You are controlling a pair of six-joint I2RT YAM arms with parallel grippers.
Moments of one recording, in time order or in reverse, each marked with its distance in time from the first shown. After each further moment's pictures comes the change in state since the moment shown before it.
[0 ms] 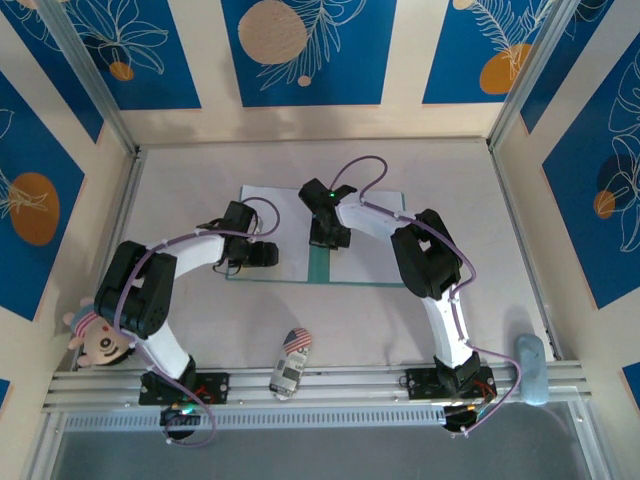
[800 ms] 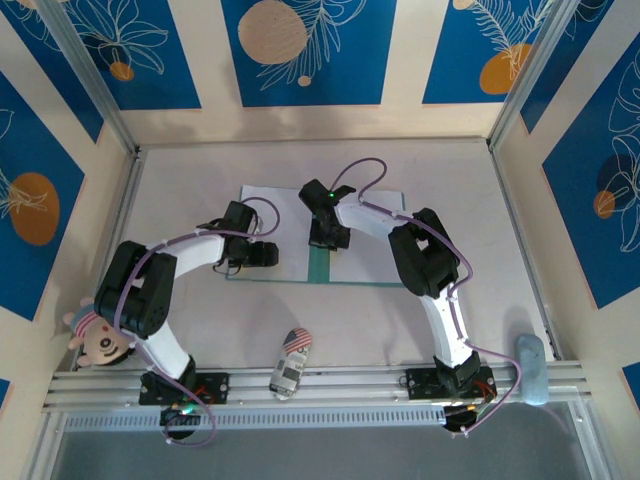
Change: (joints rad) left arm 0.000 0.000 0.000 0.000 0.001 0.000; right arm -0.004 0.025 0.011 0.000 -0.019 0.016
